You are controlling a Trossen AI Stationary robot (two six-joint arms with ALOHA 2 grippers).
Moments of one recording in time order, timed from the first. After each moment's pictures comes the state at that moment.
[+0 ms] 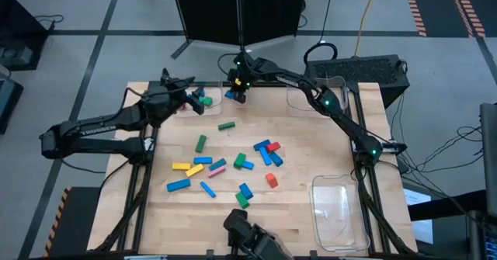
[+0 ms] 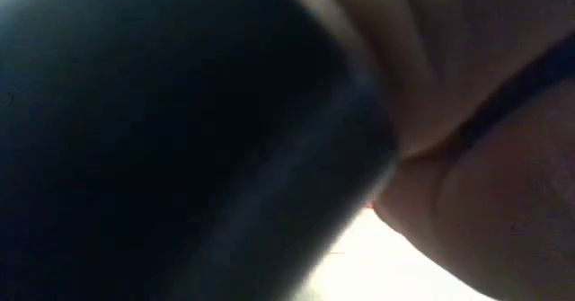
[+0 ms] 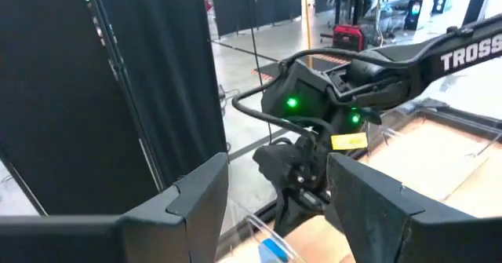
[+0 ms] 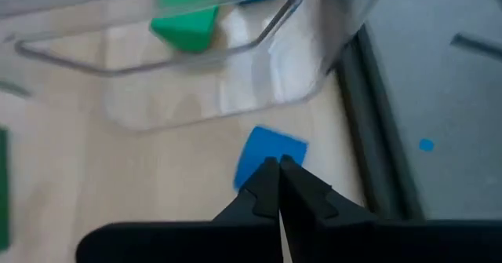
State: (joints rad) left arm 0.36 0.88 0.67 0.05 -0.53 -0.02; right arm -0.61 2.63 2.36 -0.63 -0.38 -0.36
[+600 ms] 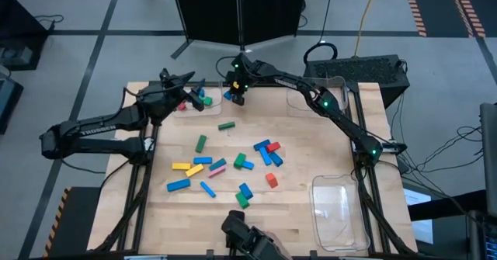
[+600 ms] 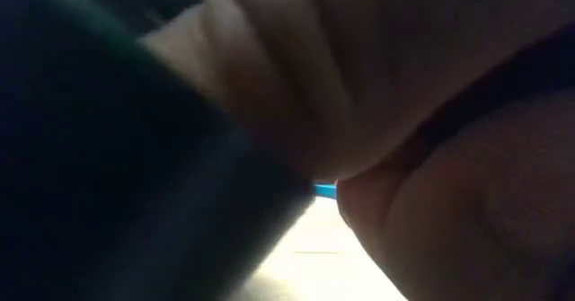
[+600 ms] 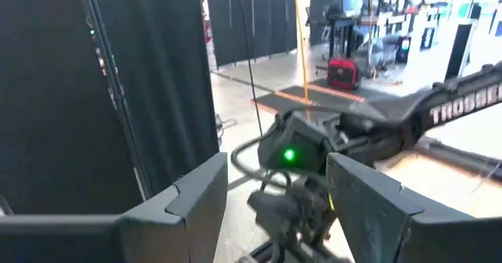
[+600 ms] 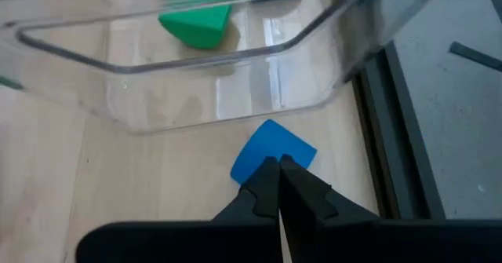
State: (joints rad) left arm 0.37 0.88 0.67 0.18 -0.52 0.04; right arm -0.60 2.64 2.36 -0.61 -0.36 -0.39
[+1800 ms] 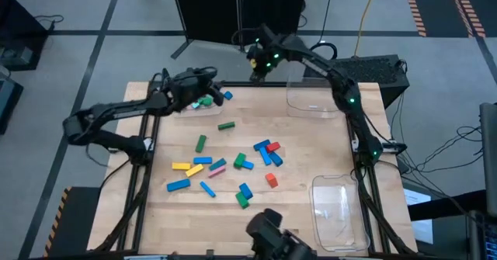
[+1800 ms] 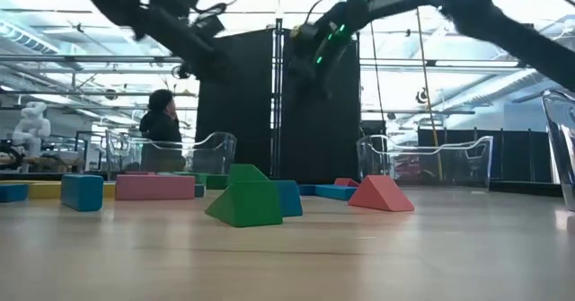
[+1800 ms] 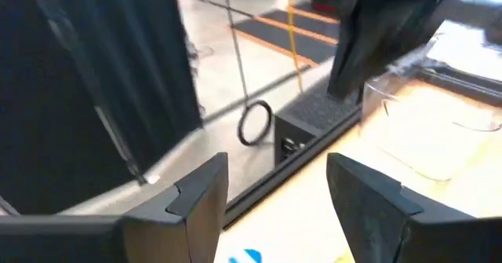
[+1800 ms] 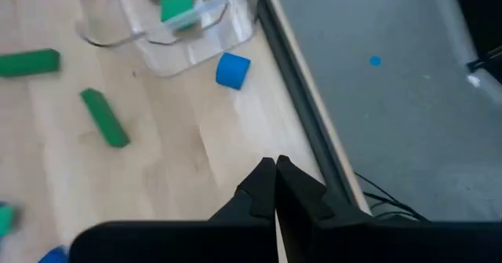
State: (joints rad) left arm 0.54 1.30 0.80 0.20 -0.25 -0.05; right arm -0.66 2.26 2.36 -1.12 -0.23 -0.22
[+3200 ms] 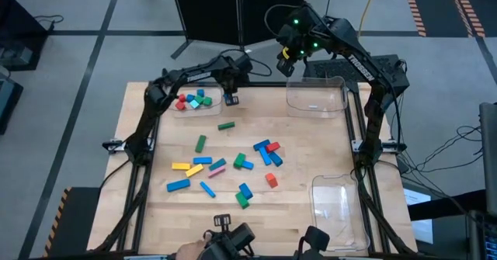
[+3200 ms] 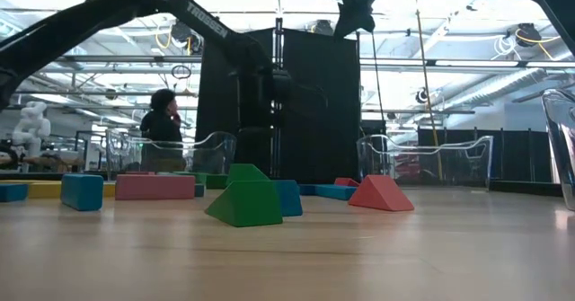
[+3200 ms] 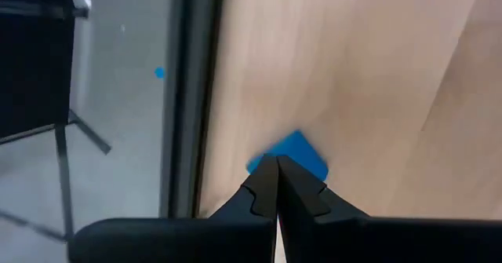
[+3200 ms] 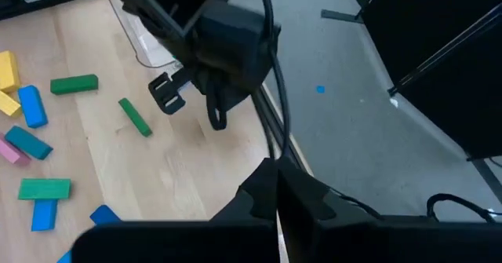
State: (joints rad) left arm 0.65 2.24 1.86 -1.00 -0.18 0.52; right arm -0.66 1.90 2.36 -1.31 -0.10 -0.19
